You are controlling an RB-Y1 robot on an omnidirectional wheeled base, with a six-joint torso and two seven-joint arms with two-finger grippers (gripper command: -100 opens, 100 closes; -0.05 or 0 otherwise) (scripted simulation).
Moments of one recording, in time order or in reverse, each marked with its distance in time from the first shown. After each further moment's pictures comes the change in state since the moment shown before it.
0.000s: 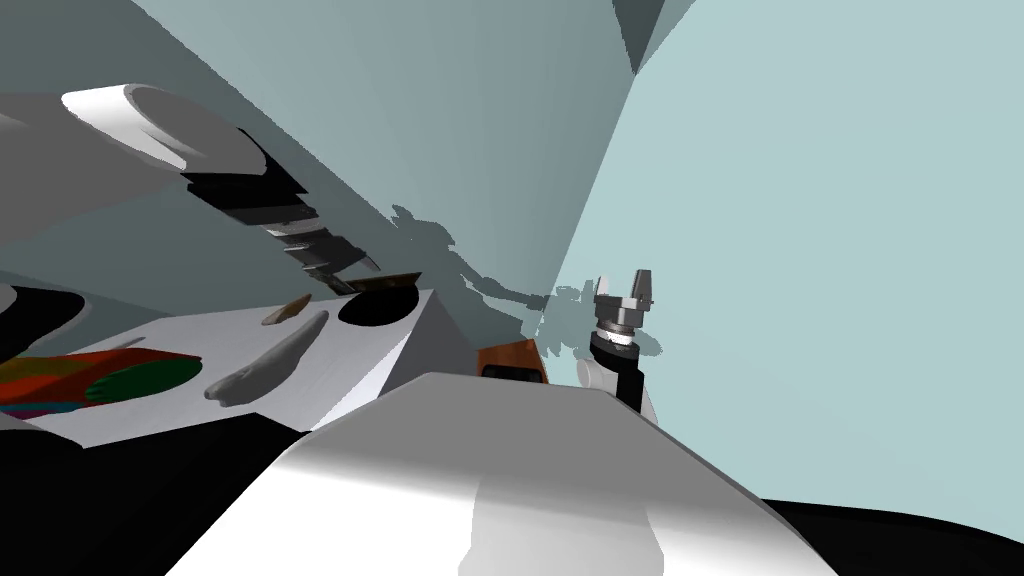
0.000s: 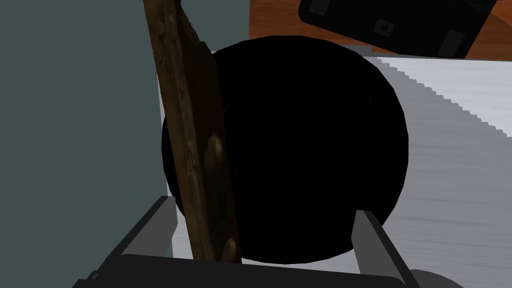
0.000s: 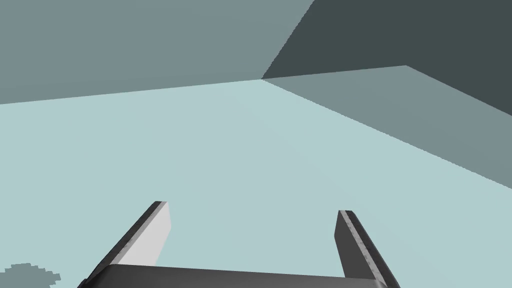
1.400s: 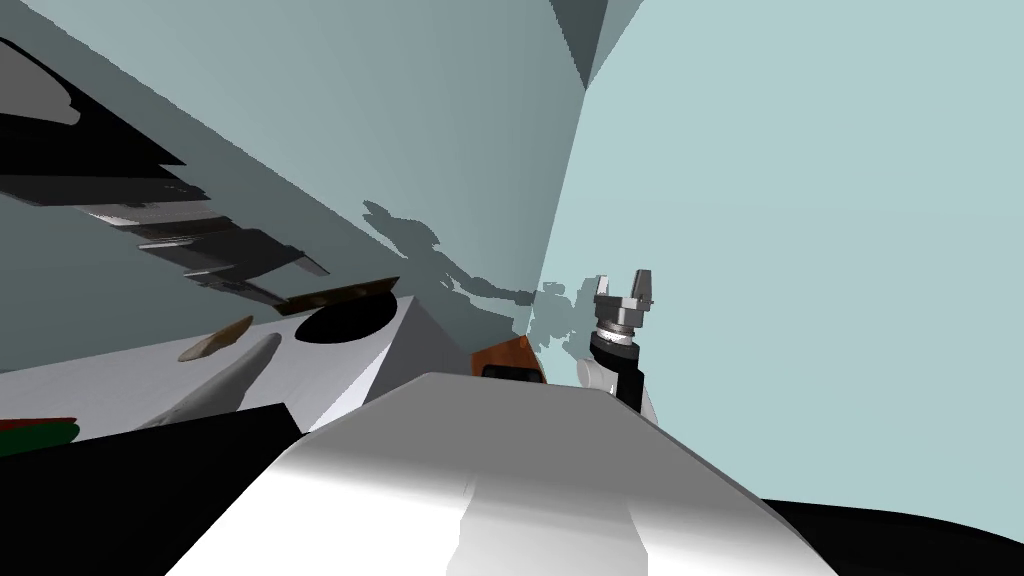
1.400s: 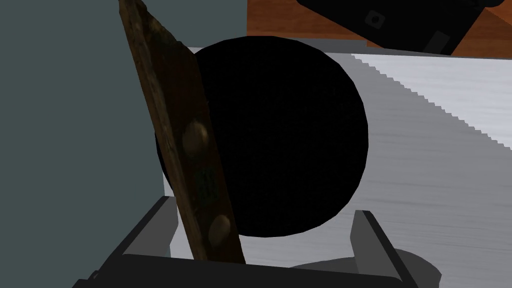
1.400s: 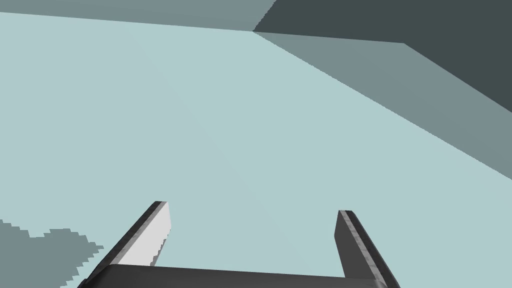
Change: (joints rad) left arm 0.136 0.250 0.098 -0.080 0.086 0.037 0.011; right arm 0.000 0.000 0.000 0.000 0.000 0.000 0.000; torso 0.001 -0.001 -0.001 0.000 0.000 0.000
